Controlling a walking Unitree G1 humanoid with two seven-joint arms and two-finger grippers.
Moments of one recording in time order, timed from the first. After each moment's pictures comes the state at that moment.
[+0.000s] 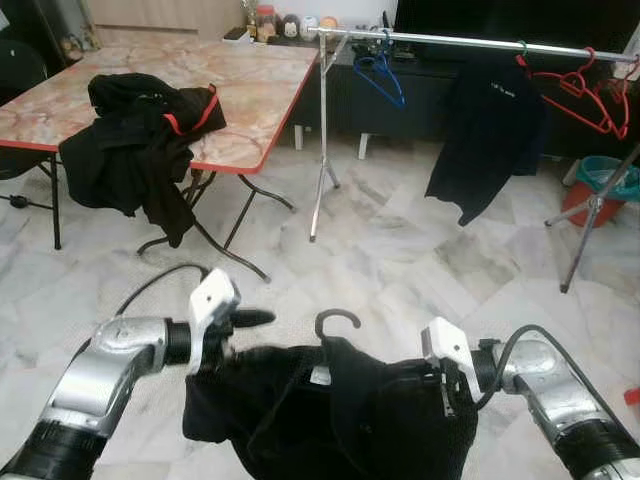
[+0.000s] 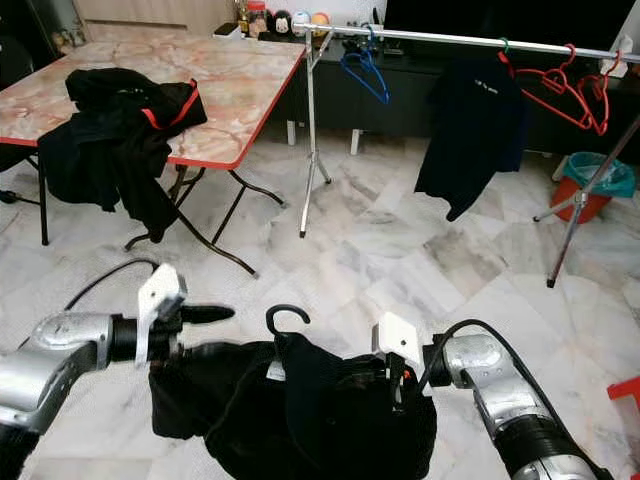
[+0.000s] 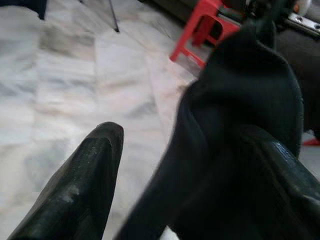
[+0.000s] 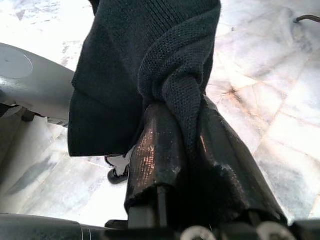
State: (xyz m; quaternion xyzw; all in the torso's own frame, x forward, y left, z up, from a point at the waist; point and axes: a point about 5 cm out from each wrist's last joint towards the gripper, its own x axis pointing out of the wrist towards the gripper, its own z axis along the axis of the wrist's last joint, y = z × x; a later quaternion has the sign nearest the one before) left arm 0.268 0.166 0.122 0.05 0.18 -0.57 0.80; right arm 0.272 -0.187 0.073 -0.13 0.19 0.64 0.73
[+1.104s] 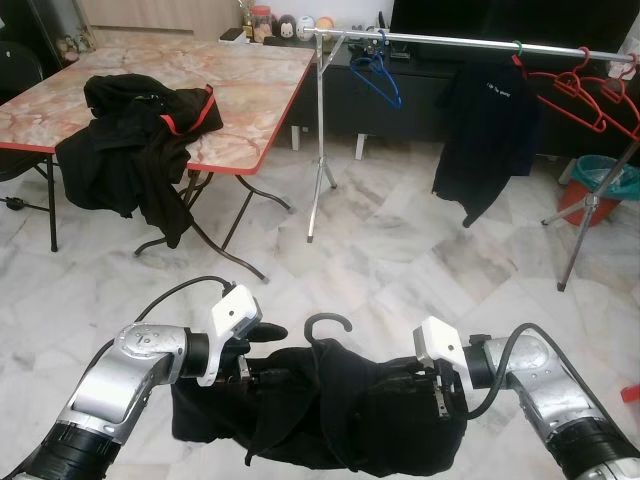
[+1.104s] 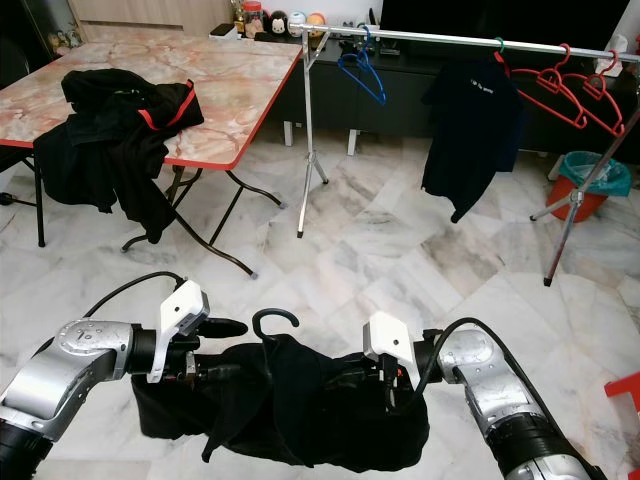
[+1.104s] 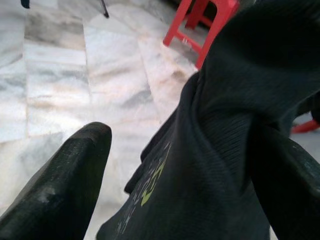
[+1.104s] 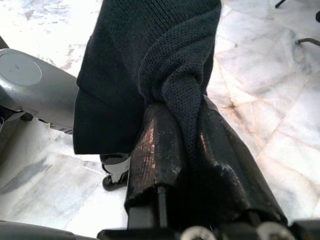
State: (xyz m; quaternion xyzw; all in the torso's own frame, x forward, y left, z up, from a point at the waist) left arm 0.268 0.150 0.119 0.09 0.20 -0.57 0.79; right arm 0.273 -0.172 0.085 -0.14 0.15 0.67 0.72
